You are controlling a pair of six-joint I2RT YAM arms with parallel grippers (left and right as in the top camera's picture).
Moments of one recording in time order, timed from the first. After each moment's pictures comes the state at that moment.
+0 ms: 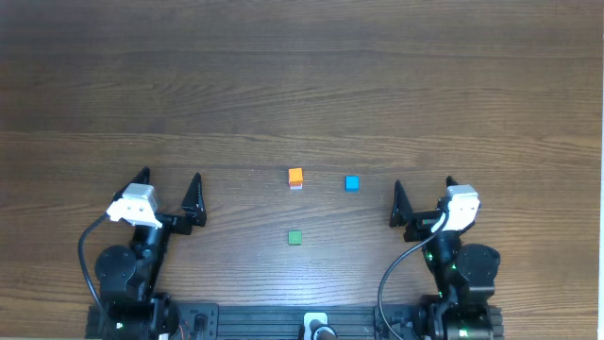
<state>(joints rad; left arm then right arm) 0.01 0.01 0.02 -0.06 0.18 -0.18 -0.01 0.02 0.12 -0.30 -0.15 0.12</state>
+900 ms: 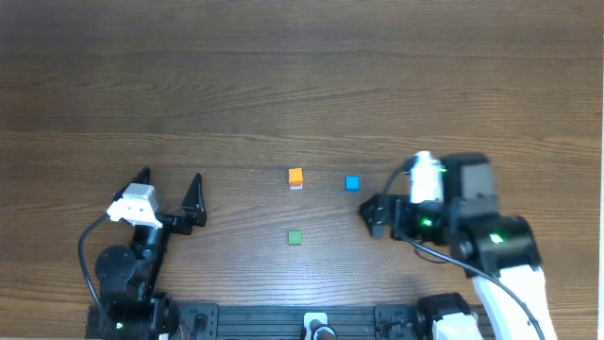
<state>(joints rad) 0.01 0.01 0.02 -0.06 0.18 -0.18 0.21 0.94 0.86 -1.09 -0.41 0.24</state>
